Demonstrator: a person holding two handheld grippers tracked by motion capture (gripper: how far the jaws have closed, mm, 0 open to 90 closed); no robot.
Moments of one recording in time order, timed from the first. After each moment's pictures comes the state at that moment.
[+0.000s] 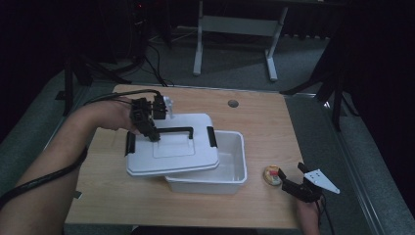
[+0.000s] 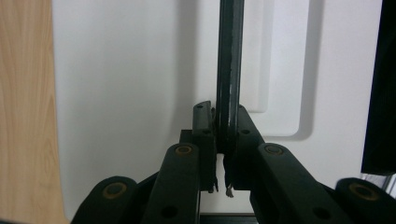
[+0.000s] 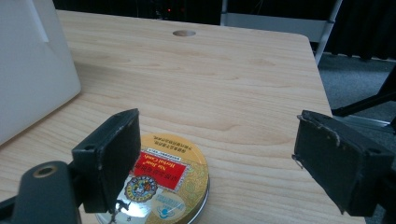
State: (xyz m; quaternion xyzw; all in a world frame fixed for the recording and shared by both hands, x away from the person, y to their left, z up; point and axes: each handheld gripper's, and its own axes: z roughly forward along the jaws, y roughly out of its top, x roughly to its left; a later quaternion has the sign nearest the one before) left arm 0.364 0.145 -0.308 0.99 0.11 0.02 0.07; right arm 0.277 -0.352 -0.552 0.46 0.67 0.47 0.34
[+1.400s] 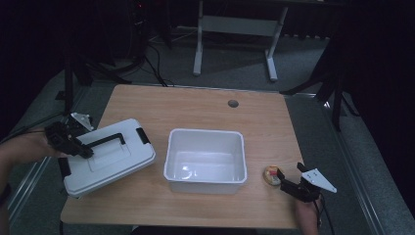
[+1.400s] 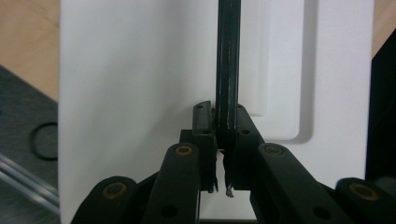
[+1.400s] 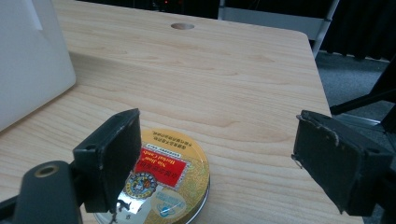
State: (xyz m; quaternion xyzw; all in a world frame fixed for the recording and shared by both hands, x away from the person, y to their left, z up) left arm 0.326 0.334 -0.385 0.94 0.31 0.01 0.13; right arm 0.278 -0.347 -0.553 0.46 0.68 0.45 0.35
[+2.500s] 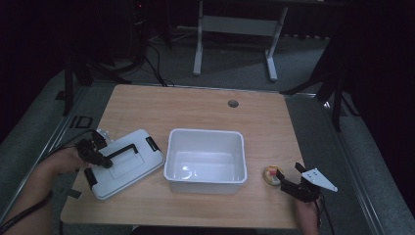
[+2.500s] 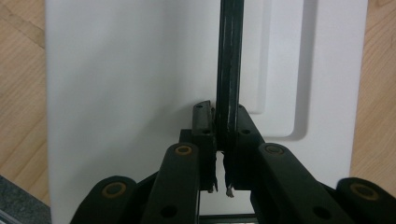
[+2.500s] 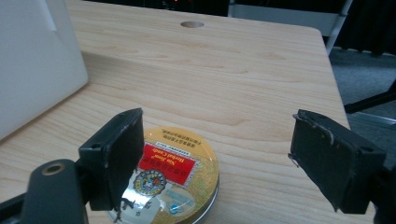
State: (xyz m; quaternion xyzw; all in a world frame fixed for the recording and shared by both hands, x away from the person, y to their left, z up) left arm 0.361 0.327 -0.495 0.93 0.35 -0.02 0.14; right arm 0.279 -0.349 -0.552 0.46 0.69 0.46 0.32
